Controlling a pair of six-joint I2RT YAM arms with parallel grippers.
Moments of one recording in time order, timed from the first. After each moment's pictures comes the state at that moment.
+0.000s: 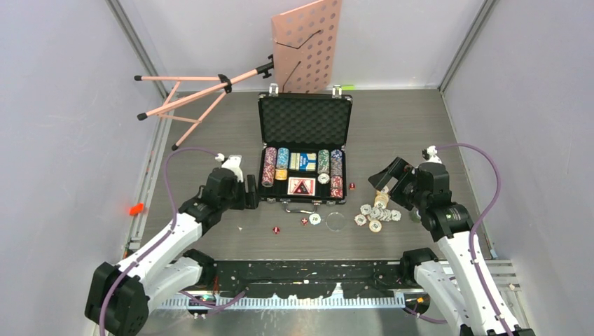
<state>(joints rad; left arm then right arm) -0.45 0.91 0.49 -0.30 0.00 -0.39 0.15 0.64 0.67 -0.65 -0.12 0.74</state>
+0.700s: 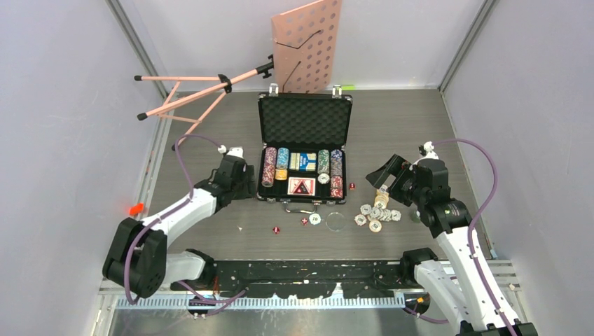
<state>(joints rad) -0.42 1.23 0.61 -0.25 -0.19 -0.41 0.15 0.68 0.68 -0.60 -0.16 0.70</state>
